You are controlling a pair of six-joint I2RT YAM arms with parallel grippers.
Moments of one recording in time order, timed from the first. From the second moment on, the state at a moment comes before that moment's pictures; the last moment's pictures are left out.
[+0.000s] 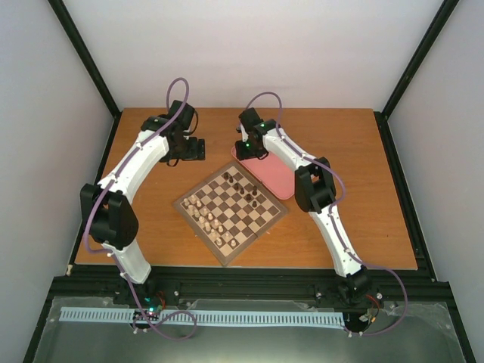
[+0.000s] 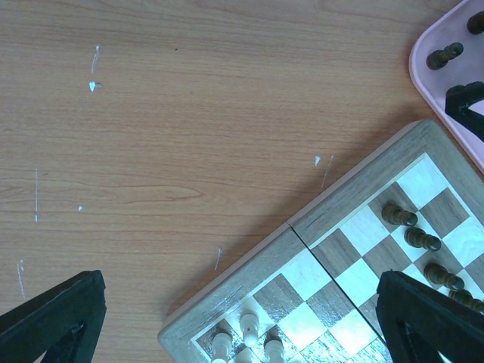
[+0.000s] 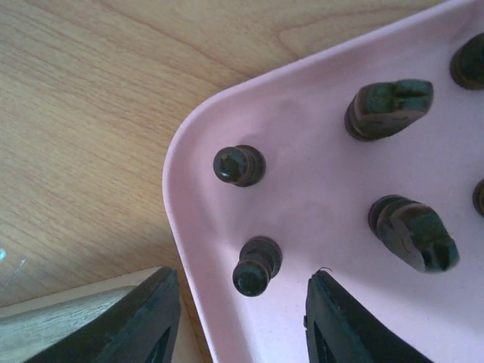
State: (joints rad) left arm -0.31 1.73 1.63 -1.06 -0.15 -0.36; right arm 0.53 2.58 2.36 -0.91 -0.16 0.21
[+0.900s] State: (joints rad) left arm -0.31 1.75 1.63 -1.06 -0.15 -0.36; right arm 0.53 2.62 2.41 -0.91 -0.13 0.22
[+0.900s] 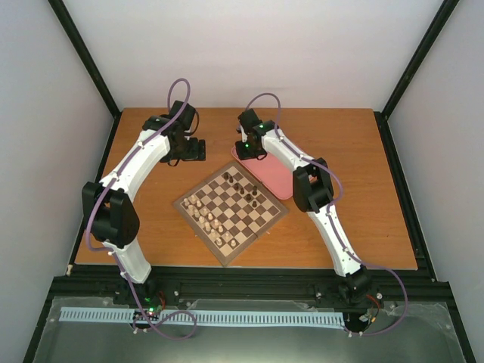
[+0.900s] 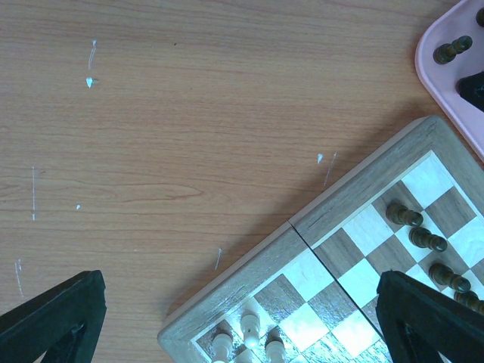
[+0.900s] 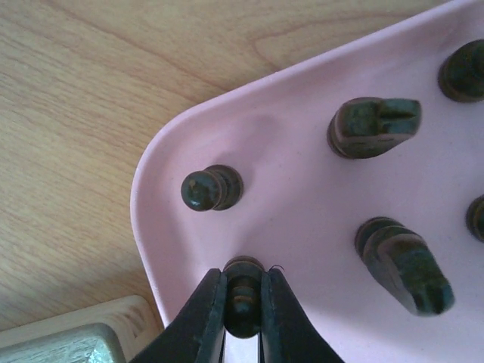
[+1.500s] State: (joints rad) left arm -0.31 1.75 1.63 -1.06 -0.15 -0.36; right arm 0.53 2.32 2.15 -0.92 -0.10 0.20
